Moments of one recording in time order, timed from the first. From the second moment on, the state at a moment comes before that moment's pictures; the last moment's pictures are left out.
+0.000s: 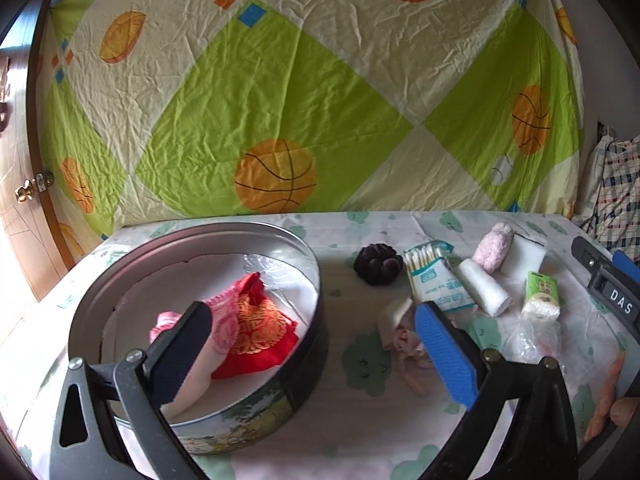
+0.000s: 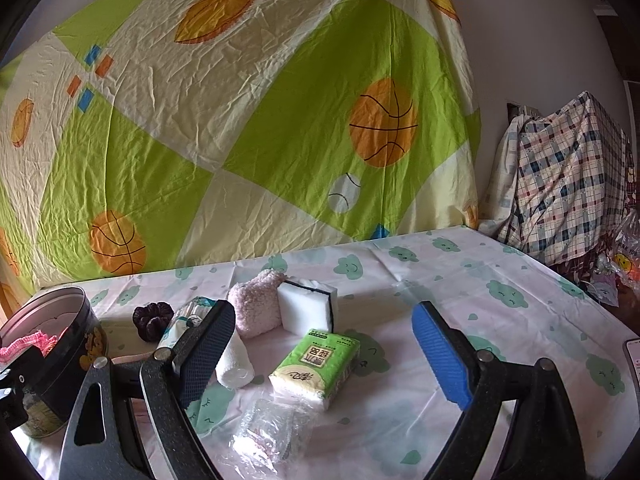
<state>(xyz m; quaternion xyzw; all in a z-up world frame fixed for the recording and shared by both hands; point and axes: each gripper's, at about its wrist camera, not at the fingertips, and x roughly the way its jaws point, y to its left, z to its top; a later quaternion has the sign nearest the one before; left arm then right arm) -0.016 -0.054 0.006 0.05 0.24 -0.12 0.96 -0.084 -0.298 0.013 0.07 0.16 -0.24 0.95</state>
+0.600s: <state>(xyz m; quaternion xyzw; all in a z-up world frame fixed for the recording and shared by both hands) 0.024 -0.153 -0.037 0.13 0.36 -0.17 0.91 -0.091 -0.338 0.009 0.12 0.19 -0.24 0.94</state>
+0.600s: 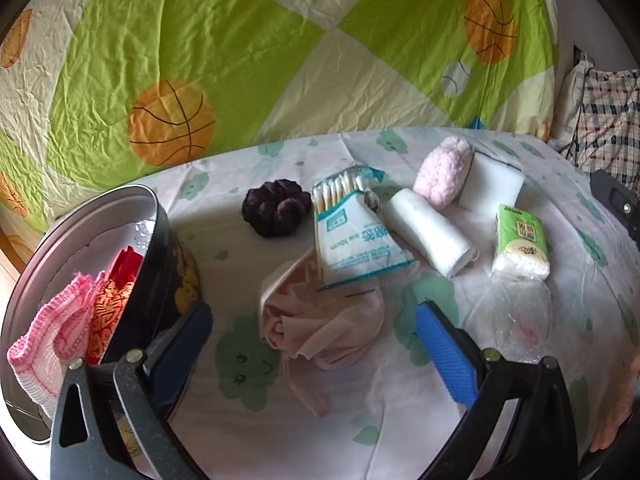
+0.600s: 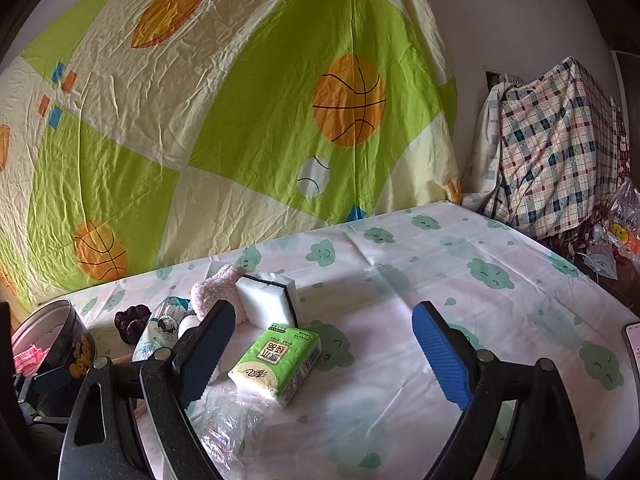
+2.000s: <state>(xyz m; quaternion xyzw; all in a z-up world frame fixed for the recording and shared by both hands) -0.025 -0.097 -0.017 -0.02 0.32 -0.28 0.91 -0.074 -0.342 -0.009 0.16 0.26 -0.18 0.93</state>
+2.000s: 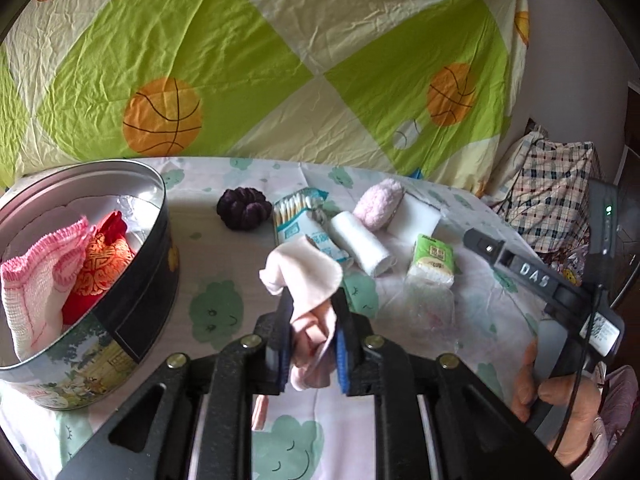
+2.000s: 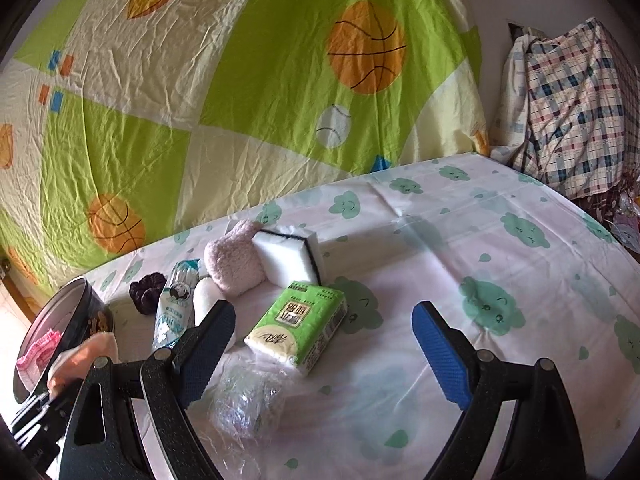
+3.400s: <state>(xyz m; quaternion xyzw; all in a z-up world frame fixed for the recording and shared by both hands) -0.025 -0.027 -0.008 -0.04 0.29 -0.23 0.93 -0.085 -0.240 0.001 0.07 0.28 -0.08 0.95</state>
